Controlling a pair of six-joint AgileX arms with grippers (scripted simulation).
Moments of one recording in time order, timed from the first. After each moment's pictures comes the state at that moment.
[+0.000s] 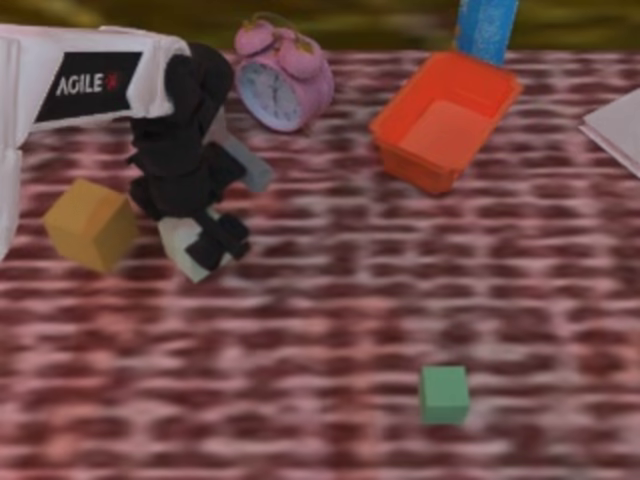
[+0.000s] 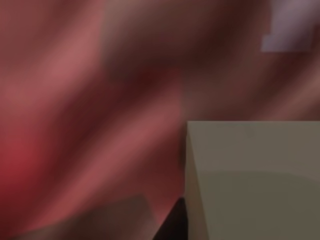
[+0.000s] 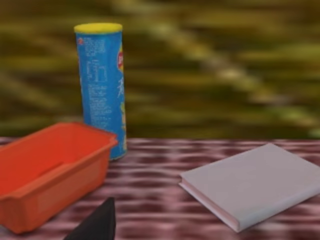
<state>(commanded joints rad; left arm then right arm) -0.33 2.36 1.69 -0.90 0.00 0.52 0.01 0.00 0.00 0.00 0.00 0.00</state>
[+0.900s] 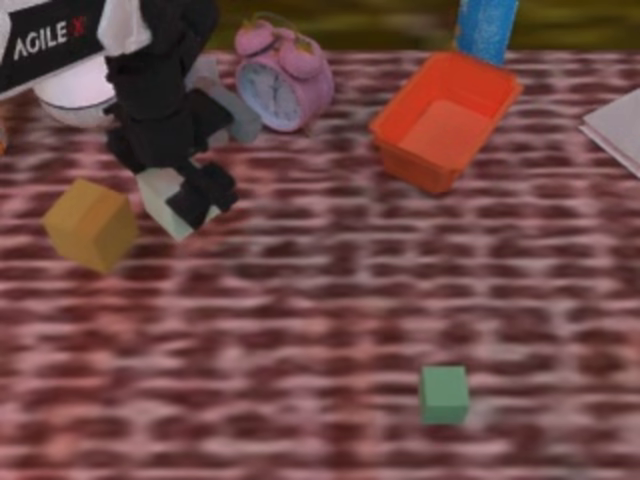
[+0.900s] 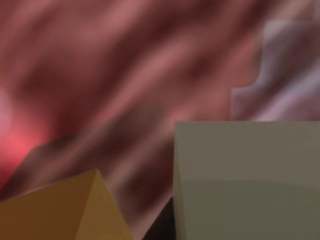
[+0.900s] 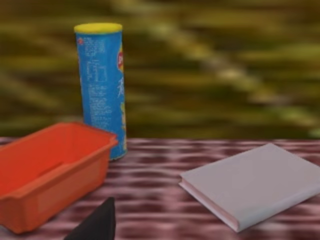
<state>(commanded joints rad) -0.31 2.25 1.84 -1.14 0.01 0.51 0.01 0.00 0.00 0.00 0.00 0.00</state>
